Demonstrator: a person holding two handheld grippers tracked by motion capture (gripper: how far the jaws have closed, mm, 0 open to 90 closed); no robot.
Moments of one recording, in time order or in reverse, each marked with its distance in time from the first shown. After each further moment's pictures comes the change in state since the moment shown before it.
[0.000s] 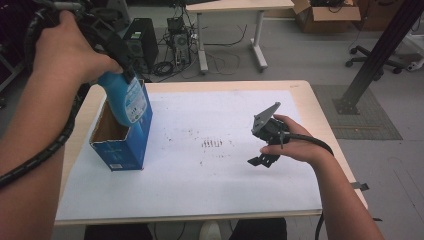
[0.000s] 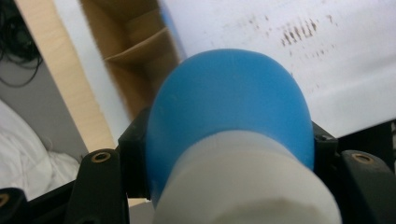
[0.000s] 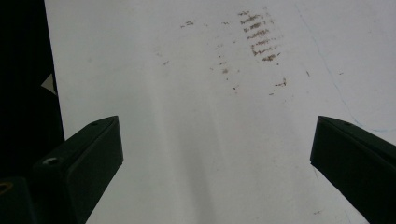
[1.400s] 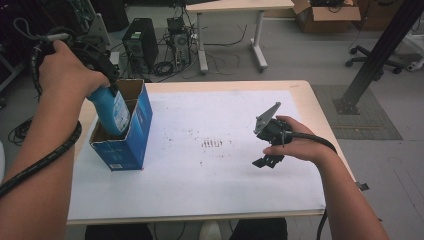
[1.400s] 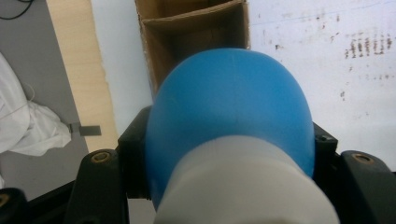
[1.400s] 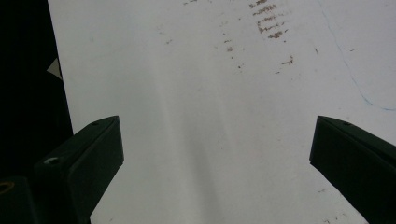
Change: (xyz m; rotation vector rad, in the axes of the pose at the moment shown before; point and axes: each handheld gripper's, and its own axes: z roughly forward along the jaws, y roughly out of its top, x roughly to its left) left arm 0.052 0.005 0.084 0.097 0.021 -0.206; right arm -0.002 -0.005 -0.003 0.069 0.025 0.020
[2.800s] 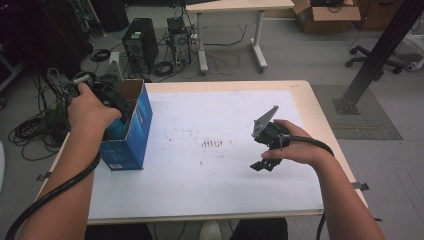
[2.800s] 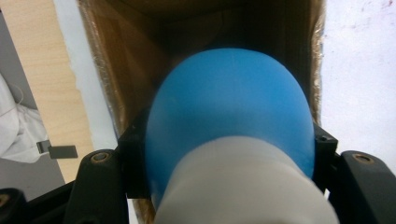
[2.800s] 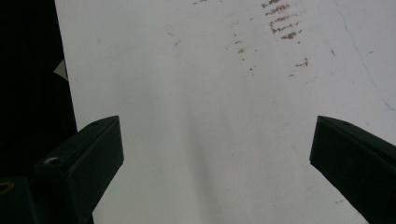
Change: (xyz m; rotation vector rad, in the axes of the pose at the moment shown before) left arm 0.002 -0.004 0.105 0.025 0.012 0.022; right arm 0.004 -0.001 0.010 -0.010 0.025 -0.003
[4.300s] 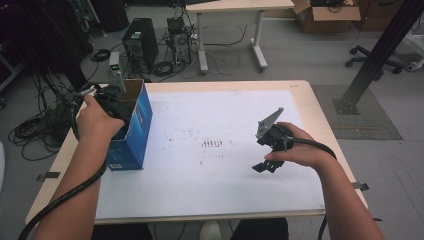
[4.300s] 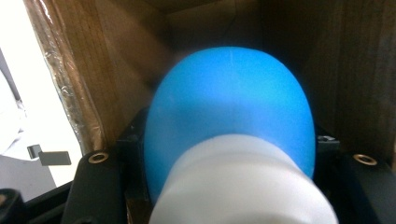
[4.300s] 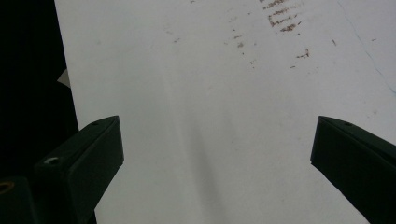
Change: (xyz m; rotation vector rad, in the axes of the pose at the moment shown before) left arm 0.005 -0.001 0.032 0.014 0.014 -0.005; right arm -0.001 -0.014 0.001 -0.037 0.009 0.039
